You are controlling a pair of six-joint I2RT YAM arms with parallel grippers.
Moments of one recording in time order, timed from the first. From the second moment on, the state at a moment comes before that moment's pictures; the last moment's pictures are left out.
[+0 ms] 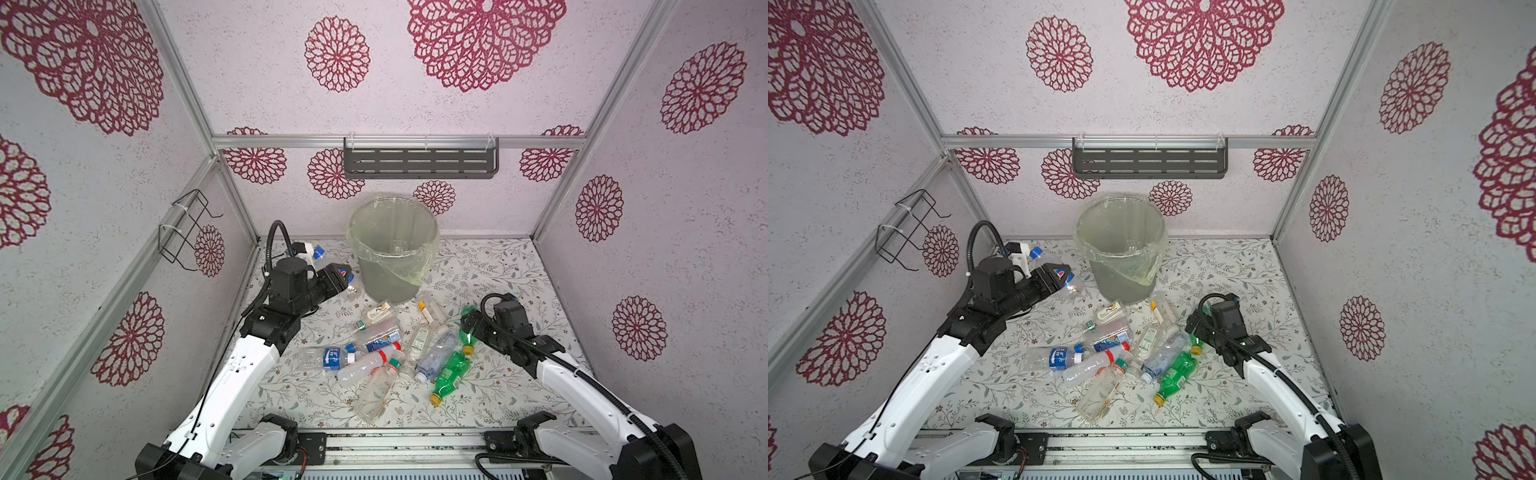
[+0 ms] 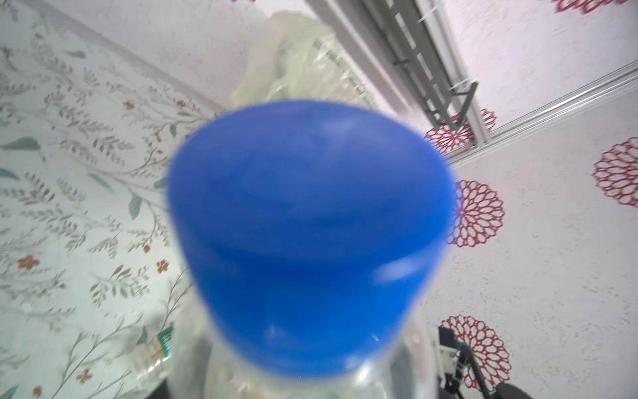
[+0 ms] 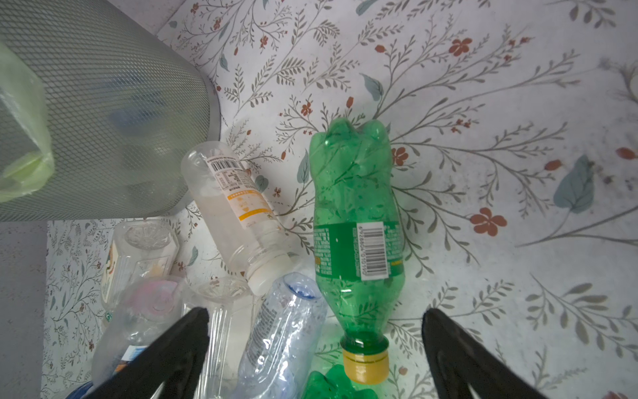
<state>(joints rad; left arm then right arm) -0.30 1.12 1.09 -0.34 0.19 -0.77 0.36 1.02 0.59 -0.38 0.02 0.79</state>
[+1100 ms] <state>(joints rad) -0.36 1.71 2.10 -0.61 0.15 -0.59 0.35 0.88 0.64 -0.50 0.10 0.80</state>
